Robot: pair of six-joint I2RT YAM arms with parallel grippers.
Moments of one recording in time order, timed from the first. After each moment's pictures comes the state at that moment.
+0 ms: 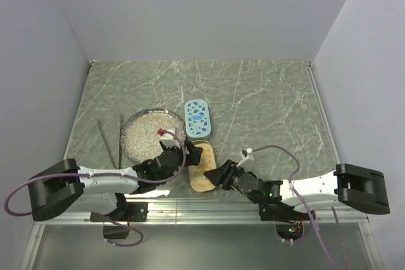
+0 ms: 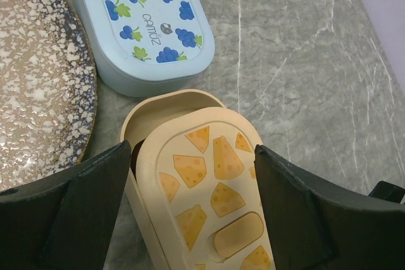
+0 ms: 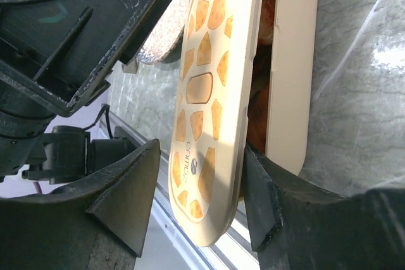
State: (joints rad) left arm -1.10 1.20 0.31 0.55 -0.57 -0.75; right arm 1.35 1.07 0.09 0.60 0.54 1.27
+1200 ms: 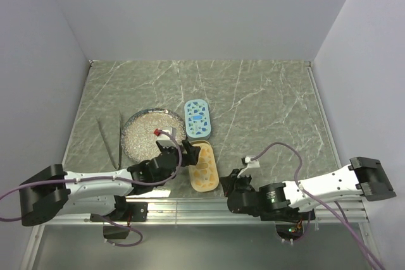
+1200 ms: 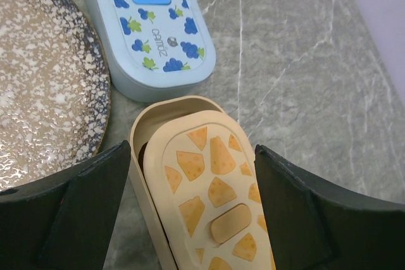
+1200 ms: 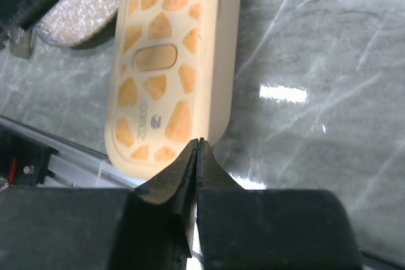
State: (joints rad) left arm -1.14 1.10 0.33 0.41 -0.65 -0.75; right arm 1.64 0.94 0.33 -0.23 0.94 1.32
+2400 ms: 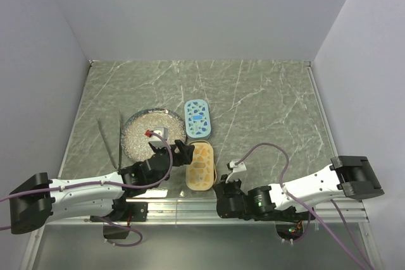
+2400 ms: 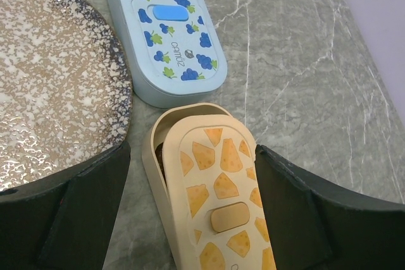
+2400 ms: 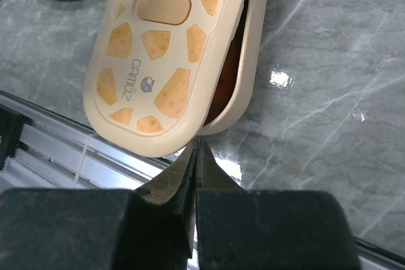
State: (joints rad) left arm -1.14 0.93 0.31 0.31 -0.71 -0.76; right arm 1.69 1.15 0.43 -0.23 0.89 1.30
